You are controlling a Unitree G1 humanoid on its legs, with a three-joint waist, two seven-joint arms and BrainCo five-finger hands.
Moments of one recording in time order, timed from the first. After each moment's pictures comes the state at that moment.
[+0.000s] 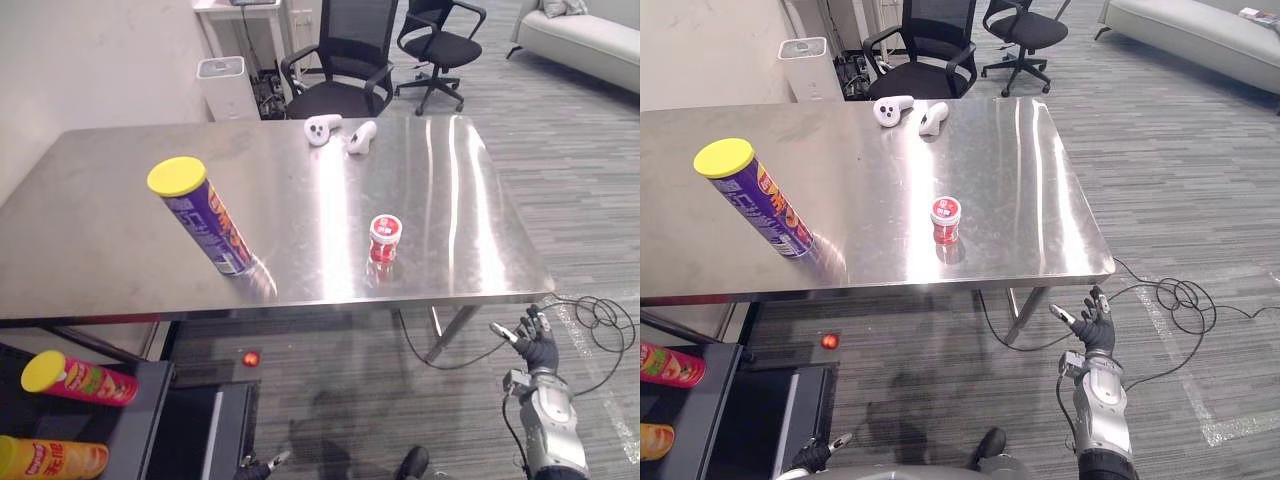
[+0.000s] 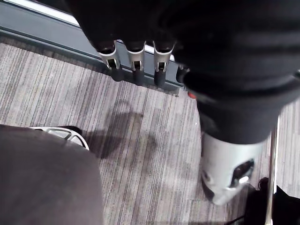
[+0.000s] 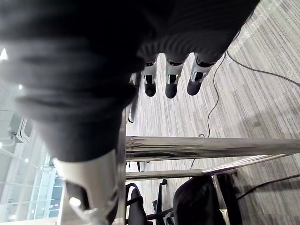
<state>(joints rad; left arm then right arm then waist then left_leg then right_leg) 0.10 0.07 0.28 1.13 -0.03 -0.12 0.04 0.04 -0.13 -0.32 0.37 0.15 -0.14 -0.05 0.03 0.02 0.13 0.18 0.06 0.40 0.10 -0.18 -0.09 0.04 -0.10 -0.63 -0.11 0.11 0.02</state>
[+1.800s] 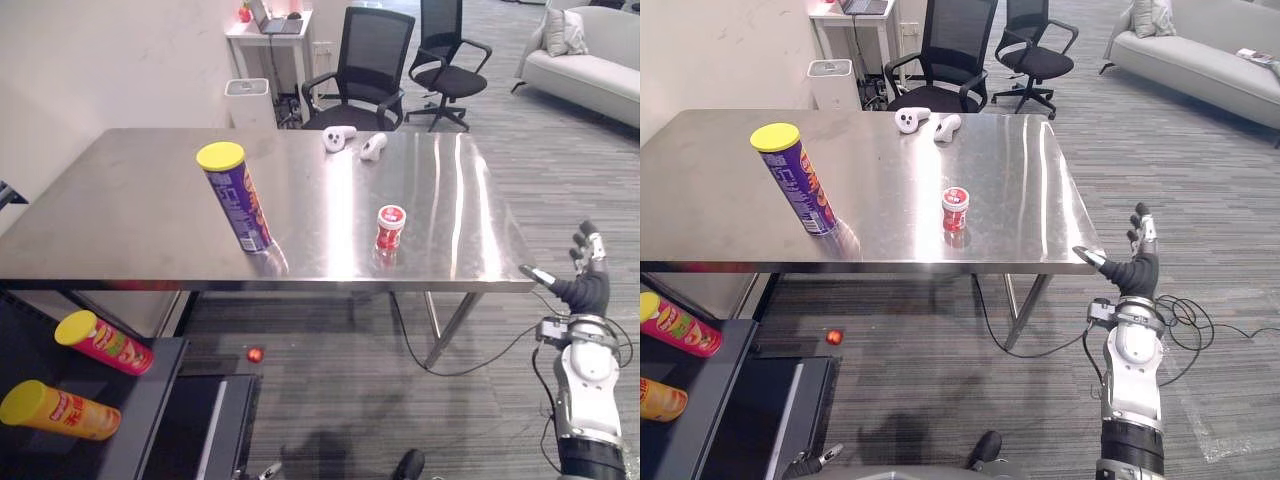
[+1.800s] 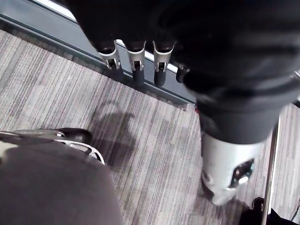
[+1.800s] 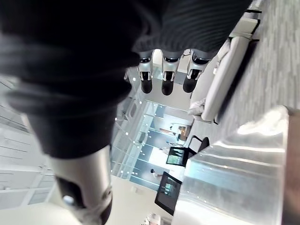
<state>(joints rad) 0.15 0.06 0.34 1.10 -0.02 -0.13 0.03 -0.08 -0.22 -0.34 0.10 -0.04 -0.19 -0.10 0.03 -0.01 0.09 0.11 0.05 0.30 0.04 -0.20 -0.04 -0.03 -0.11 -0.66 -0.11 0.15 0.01</state>
